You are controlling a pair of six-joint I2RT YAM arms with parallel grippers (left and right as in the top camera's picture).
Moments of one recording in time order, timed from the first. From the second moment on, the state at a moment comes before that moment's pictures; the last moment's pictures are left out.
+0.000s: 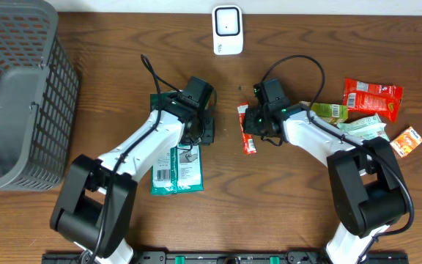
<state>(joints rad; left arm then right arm) -0.48 1.78 1.17 -0.68 0.13 -0.45 0.39 1.90 1.09 -0.34 -0.16 0.53</state>
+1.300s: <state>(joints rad) -0.31 1.54 1.18 -0.81 -0.07 -0.43 0.44 1.79 1.08 -0.62 0.20 0.29</state>
